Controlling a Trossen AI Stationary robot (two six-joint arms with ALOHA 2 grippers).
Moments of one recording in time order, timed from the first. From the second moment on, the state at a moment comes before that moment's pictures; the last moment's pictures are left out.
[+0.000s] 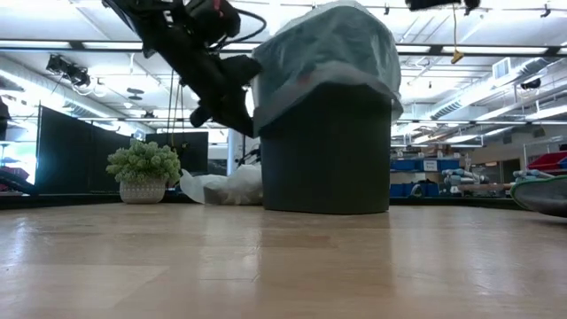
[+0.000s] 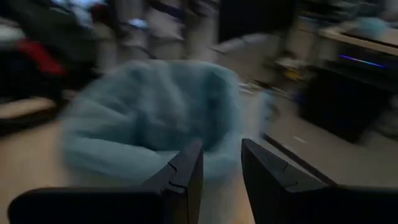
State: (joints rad) left arm 0.24 1.44 0.89 -0.17 -0.20 -0.38; right arm 0.12 0.77 1.02 -0.40 0.78 0.10
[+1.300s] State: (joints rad) left arm 0.19 1.30 1.13 -0.63 -0.20 -0.46; right arm -0.35 0.94 1.02 -0.47 0.38 0.11
